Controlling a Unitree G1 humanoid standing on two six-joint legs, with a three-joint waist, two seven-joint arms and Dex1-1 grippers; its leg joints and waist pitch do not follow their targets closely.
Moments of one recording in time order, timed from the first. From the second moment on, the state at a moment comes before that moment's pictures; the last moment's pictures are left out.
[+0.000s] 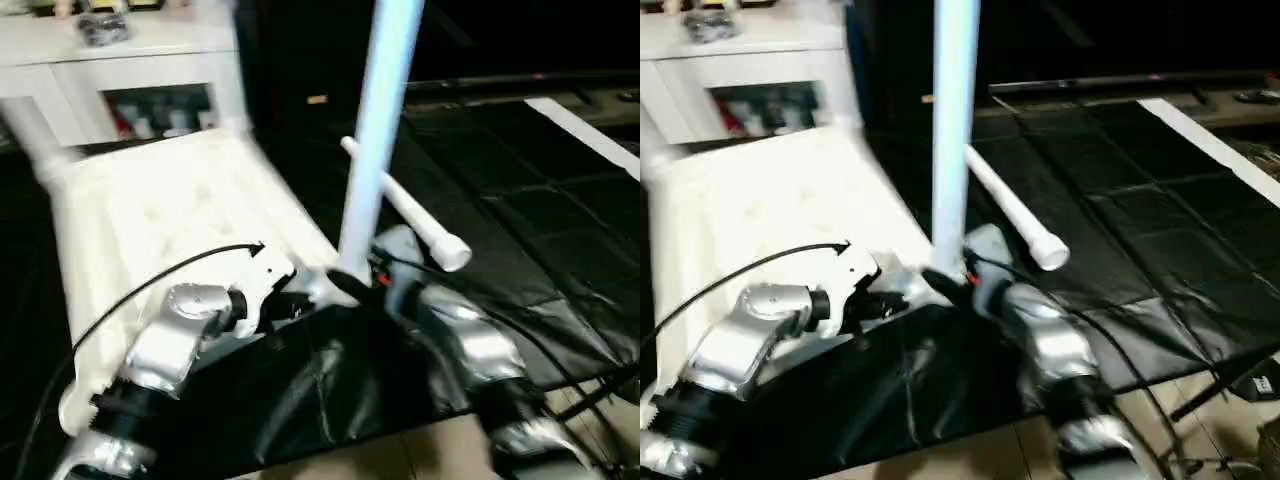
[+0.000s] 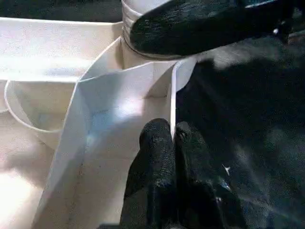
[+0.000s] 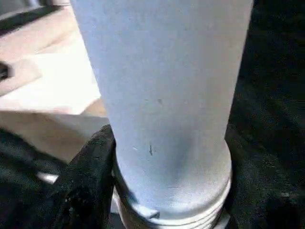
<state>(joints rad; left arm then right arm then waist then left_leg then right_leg) -0.39 0.29 -0.21 0.16 0.02 0.56 -0.85 -0.49 -0.05 0.09 0.56 0.09 0.18 0.58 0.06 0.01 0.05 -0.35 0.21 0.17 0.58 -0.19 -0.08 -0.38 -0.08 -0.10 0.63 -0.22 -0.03</state>
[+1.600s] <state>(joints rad) -0.55 0.51 -0.39 0.45 0.00 0.03 -1.39 -0.49 -0.37 0.25 0.48 0.18 0.09 1.33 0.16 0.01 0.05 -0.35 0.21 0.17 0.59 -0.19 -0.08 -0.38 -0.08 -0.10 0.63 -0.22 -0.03</state>
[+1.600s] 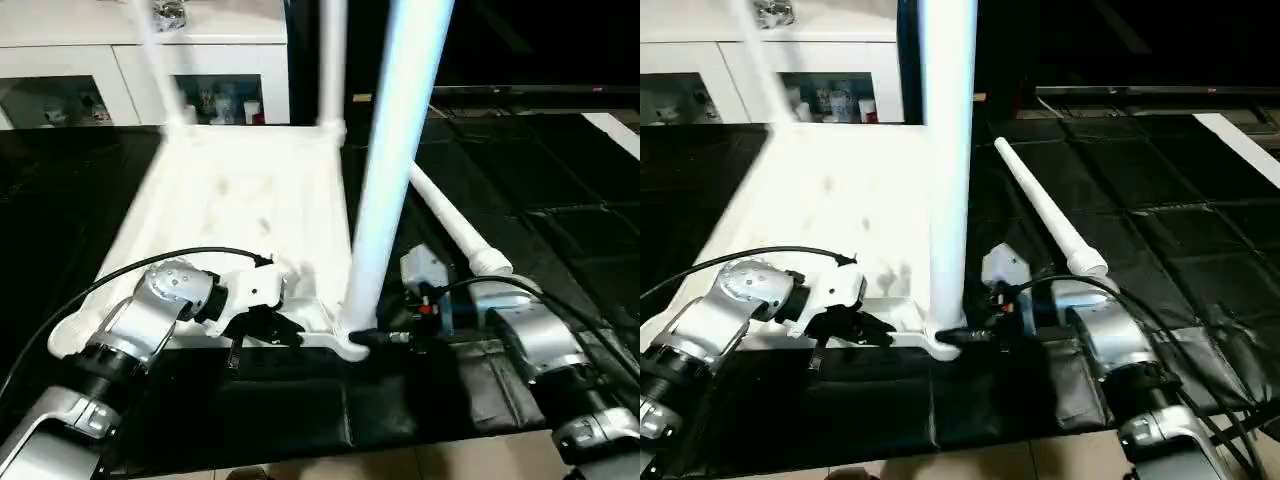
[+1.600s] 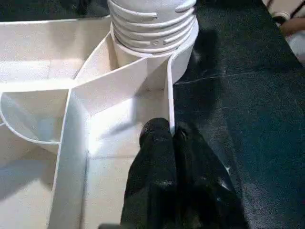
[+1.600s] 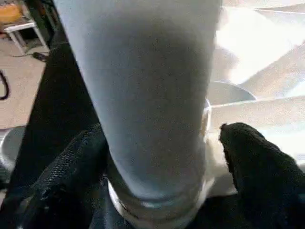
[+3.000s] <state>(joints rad) -0.43 0.27 -0.21 0.24 0.04 0.49 -0.85 -0.52 -0.07 0.07 0.62 0.14 0.15 0.62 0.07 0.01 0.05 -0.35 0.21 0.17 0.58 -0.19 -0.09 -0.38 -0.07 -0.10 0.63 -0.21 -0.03</state>
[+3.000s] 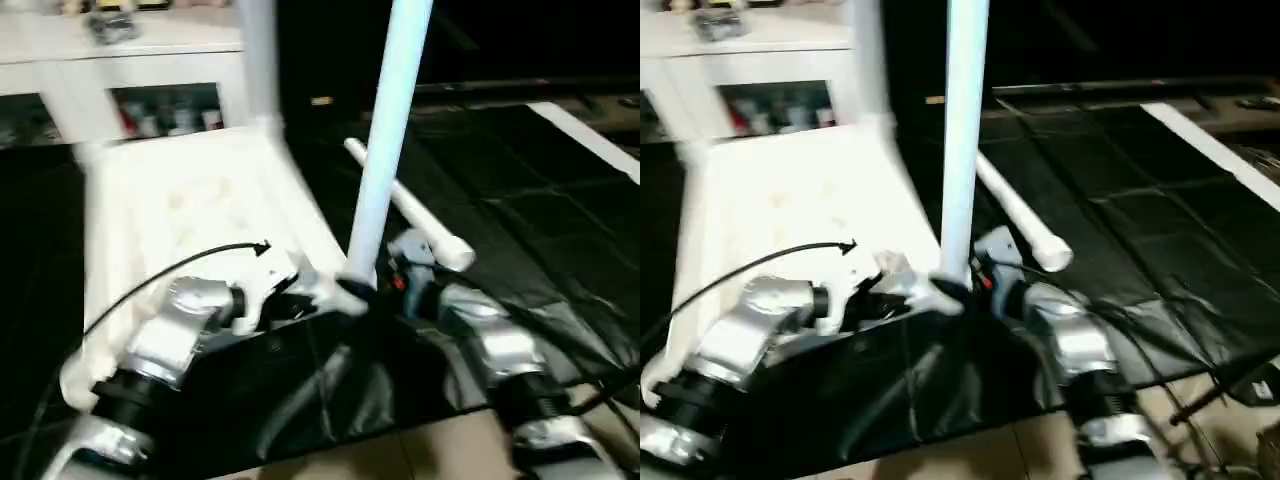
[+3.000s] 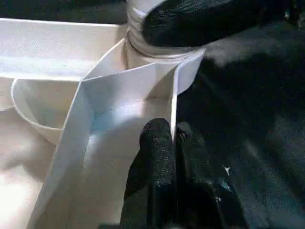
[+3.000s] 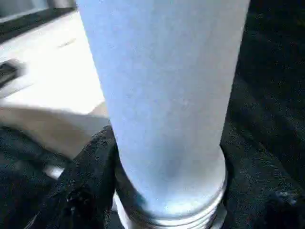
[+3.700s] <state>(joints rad) -0.43 0.33 -0.26 0.22 0.02 0.44 -0.91 -0.44 -0.17 0.07 0.54 0.16 0.14 0.77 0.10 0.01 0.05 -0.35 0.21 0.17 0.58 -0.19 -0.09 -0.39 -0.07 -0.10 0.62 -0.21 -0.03</state>
